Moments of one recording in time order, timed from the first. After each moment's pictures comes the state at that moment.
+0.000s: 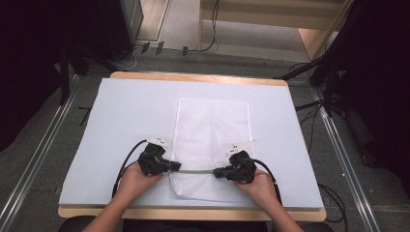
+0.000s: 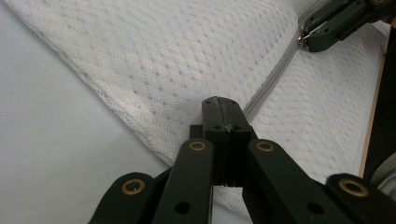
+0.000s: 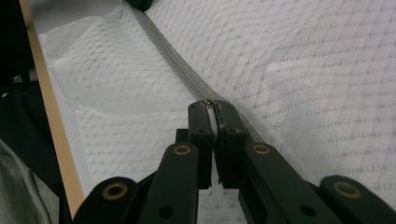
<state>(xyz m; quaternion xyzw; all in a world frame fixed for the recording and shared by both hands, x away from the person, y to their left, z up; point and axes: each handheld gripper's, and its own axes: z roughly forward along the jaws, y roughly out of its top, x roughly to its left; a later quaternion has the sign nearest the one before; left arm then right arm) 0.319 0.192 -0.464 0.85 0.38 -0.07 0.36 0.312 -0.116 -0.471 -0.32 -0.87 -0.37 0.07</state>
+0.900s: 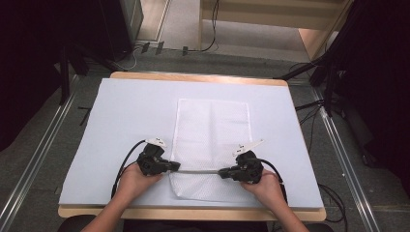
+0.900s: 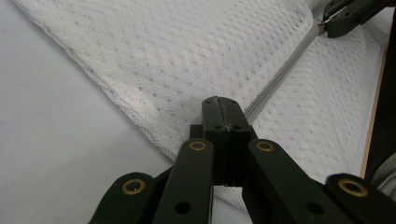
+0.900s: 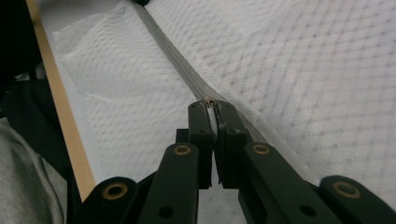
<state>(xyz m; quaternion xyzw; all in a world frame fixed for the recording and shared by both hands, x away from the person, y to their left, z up) 0.318 0.194 -0.465 0.85 0.38 -0.06 0.36 0.310 -0.134 -0.464 -0.32 -0.87 -0.37 0.07</state>
